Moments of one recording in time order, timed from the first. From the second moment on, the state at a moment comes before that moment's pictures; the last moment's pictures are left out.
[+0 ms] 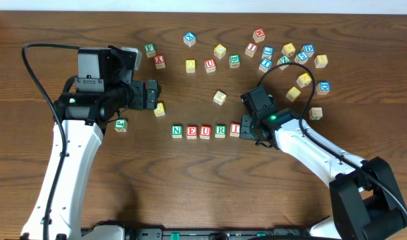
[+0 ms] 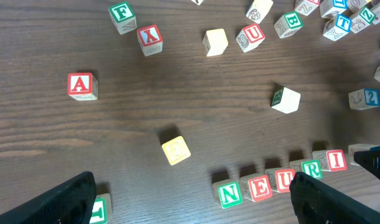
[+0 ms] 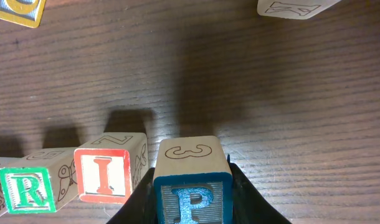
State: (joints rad) left arm -0.05 1.38 1.22 -0.76 0.26 0.03; right arm 0.49 1.67 0.96 -0.53 0.09 0.60
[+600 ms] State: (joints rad) left arm -0.05 1.38 1.22 -0.76 0.26 0.03; right arm 0.49 1.68 0.94 -0.49 0.09 0.61
